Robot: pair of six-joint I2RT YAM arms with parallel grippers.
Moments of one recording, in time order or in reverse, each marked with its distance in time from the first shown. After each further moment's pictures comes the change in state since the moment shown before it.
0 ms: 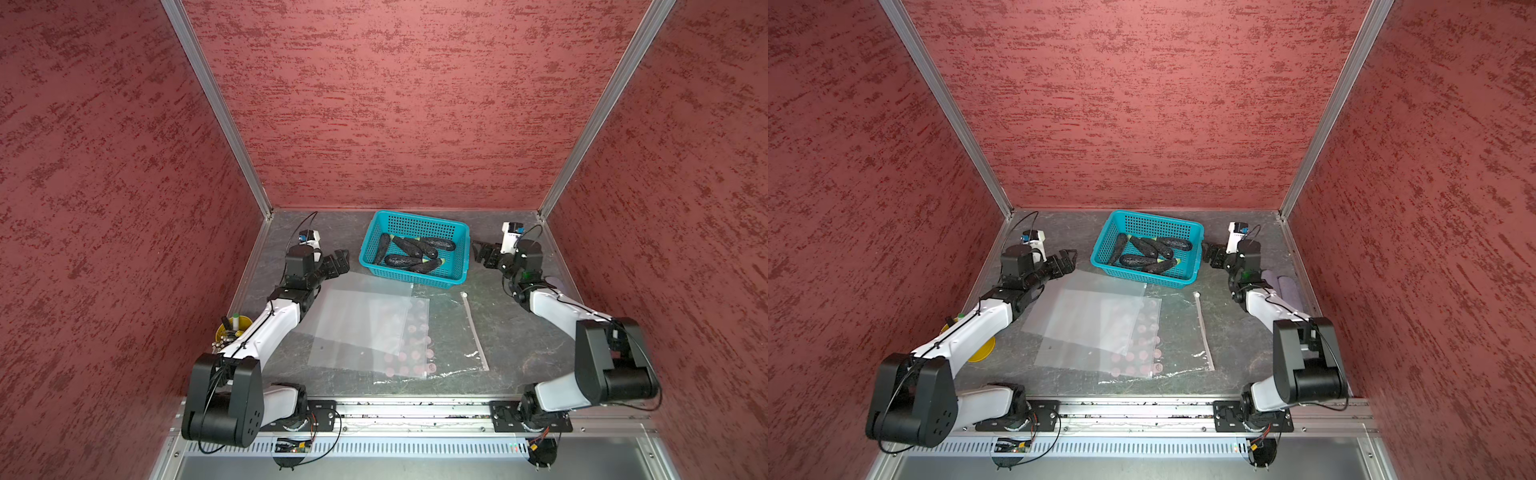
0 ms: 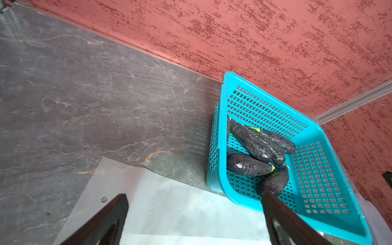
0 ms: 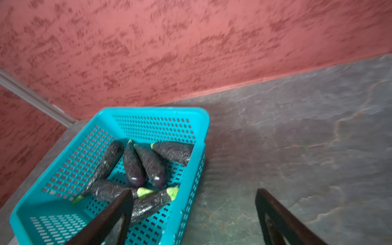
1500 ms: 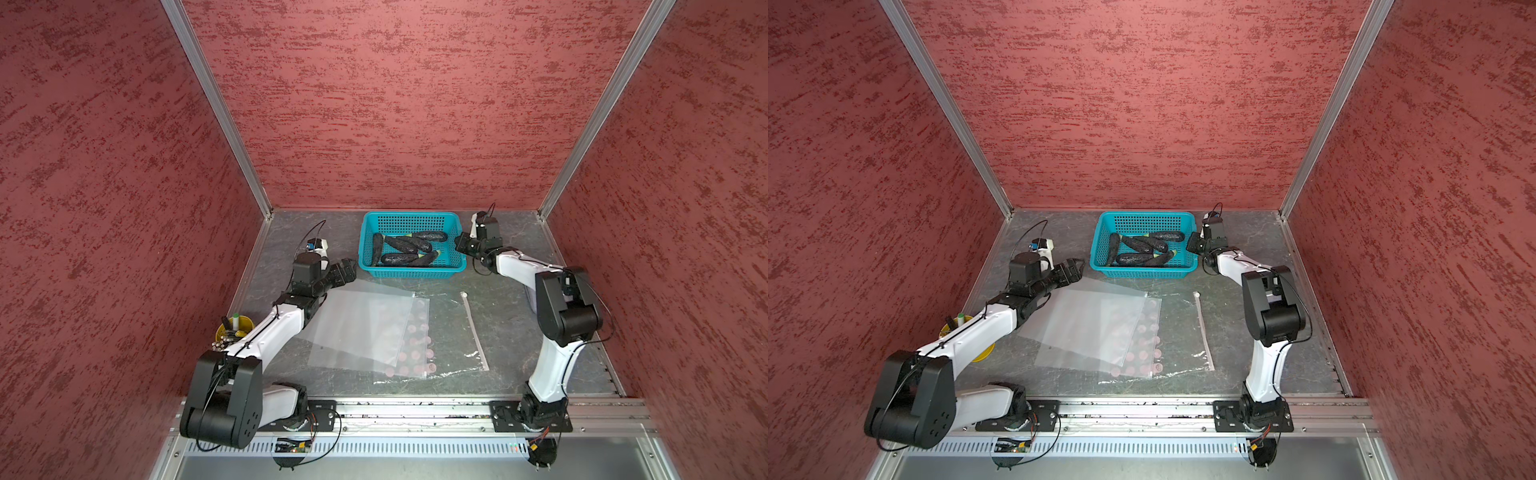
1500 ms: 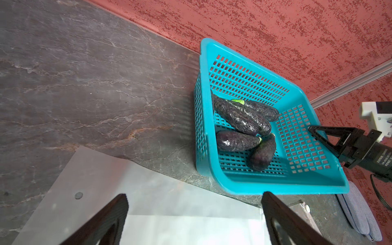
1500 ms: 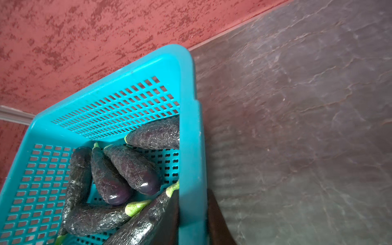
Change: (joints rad) left arm -0.048 -0.002 -0.066 0.025 0.018 -0.043; right arm 0.107 0.407 0.481 -0.346 0.137 0.183
